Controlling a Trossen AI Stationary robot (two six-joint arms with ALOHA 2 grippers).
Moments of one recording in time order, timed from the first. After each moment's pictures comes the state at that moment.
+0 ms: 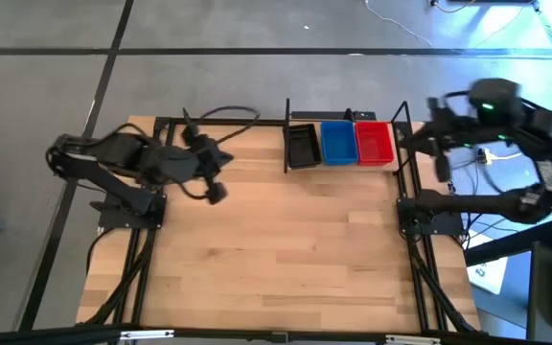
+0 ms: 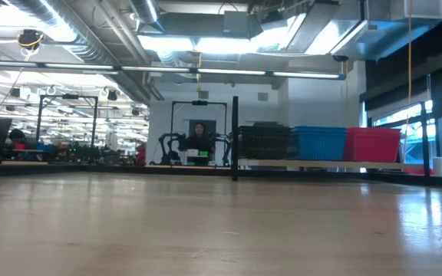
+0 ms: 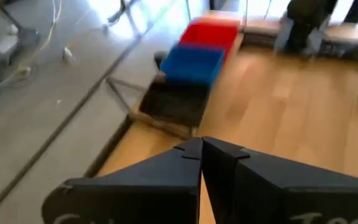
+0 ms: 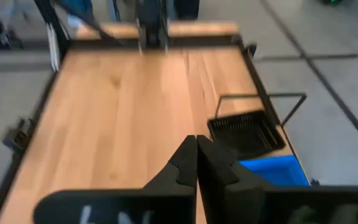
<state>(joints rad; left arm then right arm) -0.25 1.29 1.67 -0.98 -0.73 -0.27 -0.53 0.96 1.72 -1.34 -0.40 -0.28</state>
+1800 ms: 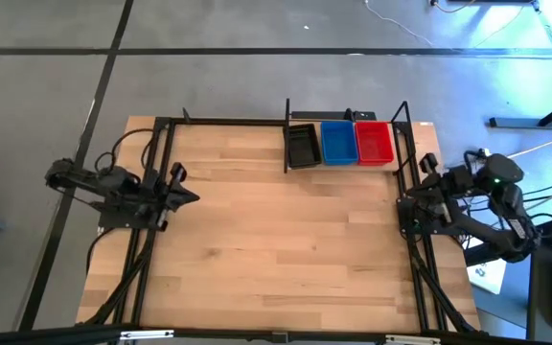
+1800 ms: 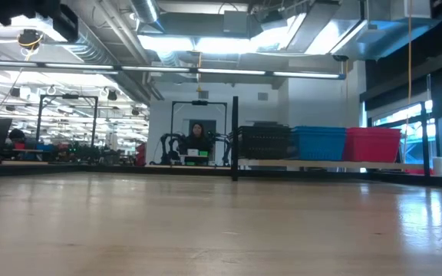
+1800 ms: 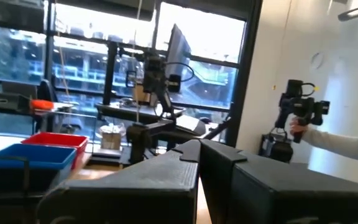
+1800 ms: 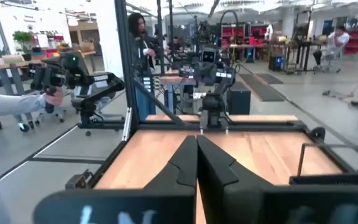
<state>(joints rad) -0.29 0.13 0.18 0.31 -0.19 -0.10 -0.51 0.01 0.68 -0.62 -0.68 0.07</state>
